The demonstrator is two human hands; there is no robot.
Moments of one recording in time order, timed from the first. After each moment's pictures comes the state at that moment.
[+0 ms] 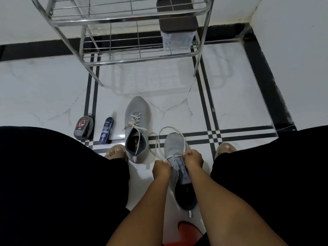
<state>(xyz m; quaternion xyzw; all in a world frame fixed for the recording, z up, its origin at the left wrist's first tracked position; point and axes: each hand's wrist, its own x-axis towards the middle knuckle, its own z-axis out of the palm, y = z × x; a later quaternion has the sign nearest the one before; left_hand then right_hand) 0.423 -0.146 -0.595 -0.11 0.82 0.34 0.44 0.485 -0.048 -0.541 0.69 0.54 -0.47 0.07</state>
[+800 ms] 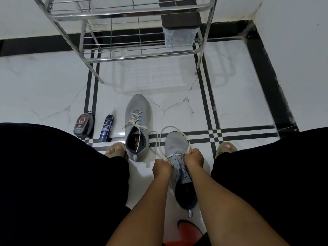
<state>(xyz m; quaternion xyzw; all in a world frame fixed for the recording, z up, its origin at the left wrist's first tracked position) 0.425 -0.145 -0.622 -0.14 0.82 0.33 0.44 0.485 -0.046 -0.550 0.69 0.56 -0.45 0.08</state>
